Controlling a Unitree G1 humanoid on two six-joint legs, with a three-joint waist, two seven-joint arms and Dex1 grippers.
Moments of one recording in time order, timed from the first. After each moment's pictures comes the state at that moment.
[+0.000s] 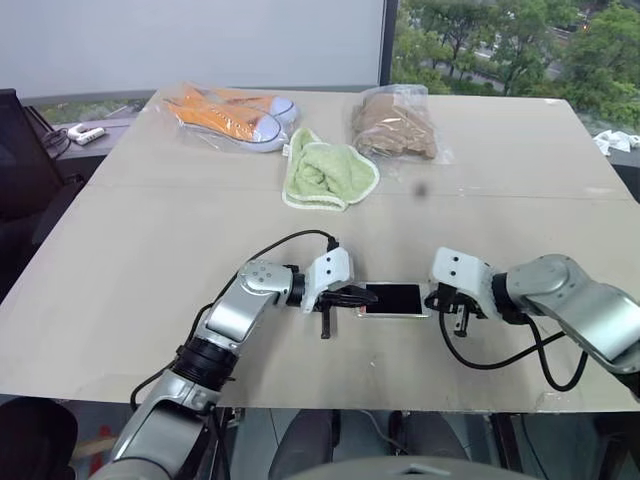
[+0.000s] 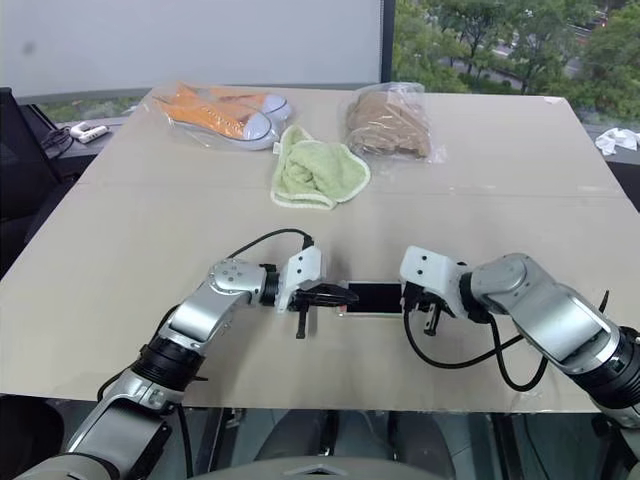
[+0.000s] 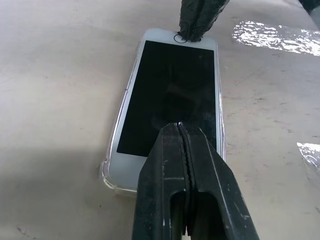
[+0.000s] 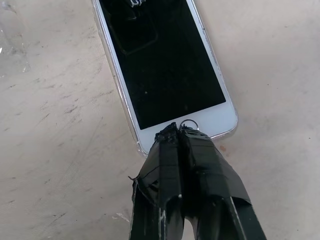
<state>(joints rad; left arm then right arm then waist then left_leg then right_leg) -0.43 0.49 -0.34 0.07 -0.17 0.25 -1.17 -0.47 -0.90 0.45 -0.56 0.29 1.08 0.82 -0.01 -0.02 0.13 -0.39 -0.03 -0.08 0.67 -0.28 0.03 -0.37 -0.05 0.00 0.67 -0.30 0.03</state>
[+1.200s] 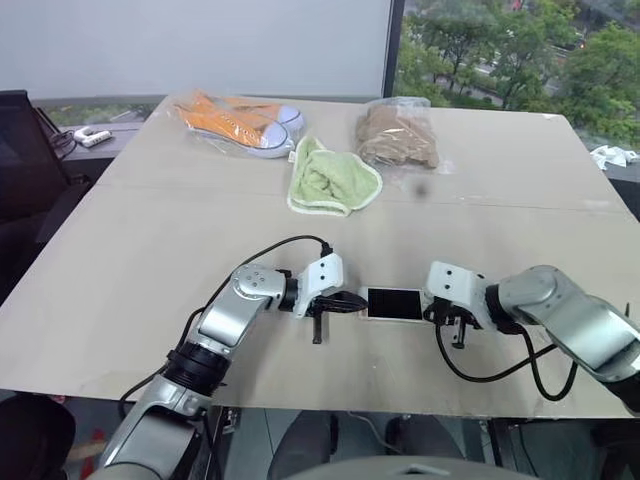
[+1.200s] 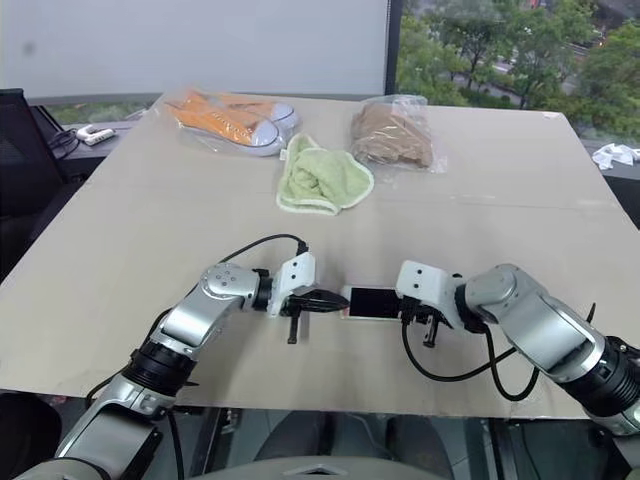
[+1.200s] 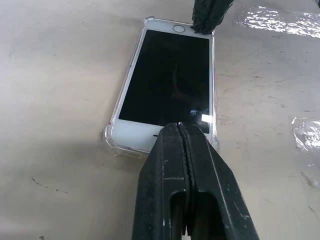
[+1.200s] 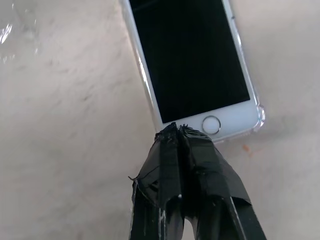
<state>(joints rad) -0.40 0.52 -0.34 0.07 -0.16 0.25 -1.17 -0.42 -0.83 0.49 -0.51 0.19 1.05 0.86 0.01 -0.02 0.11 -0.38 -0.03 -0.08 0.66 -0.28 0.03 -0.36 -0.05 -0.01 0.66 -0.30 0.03</state>
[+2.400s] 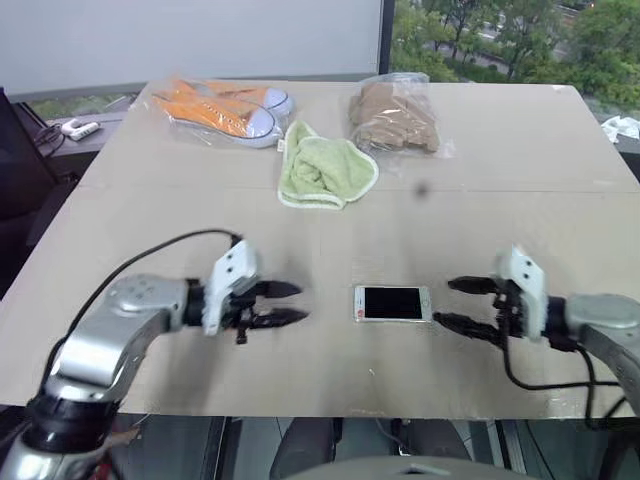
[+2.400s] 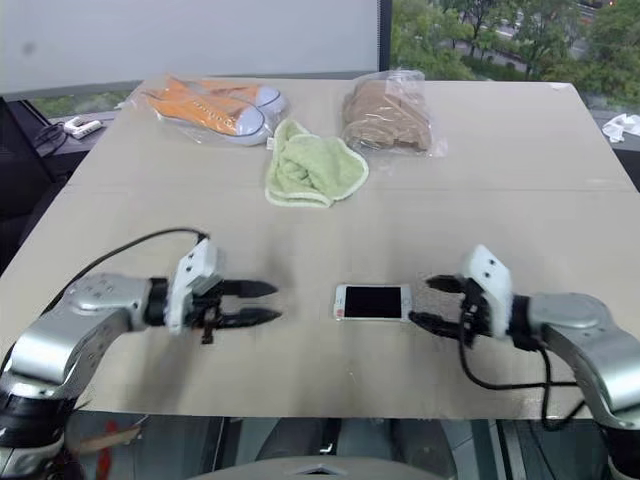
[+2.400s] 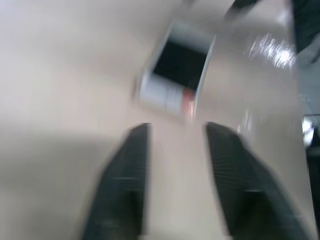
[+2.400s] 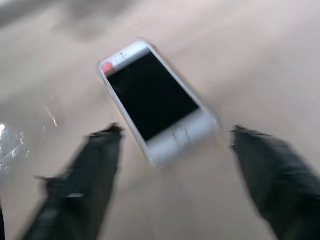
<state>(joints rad) 0.01 0.87 0.11 -0.34 -0.47 0.57 -1.17 0.06 -0.76 -0.18 -0.49 0.49 0.70 0.98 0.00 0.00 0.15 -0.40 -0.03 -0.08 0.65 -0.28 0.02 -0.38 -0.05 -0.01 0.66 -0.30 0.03</state>
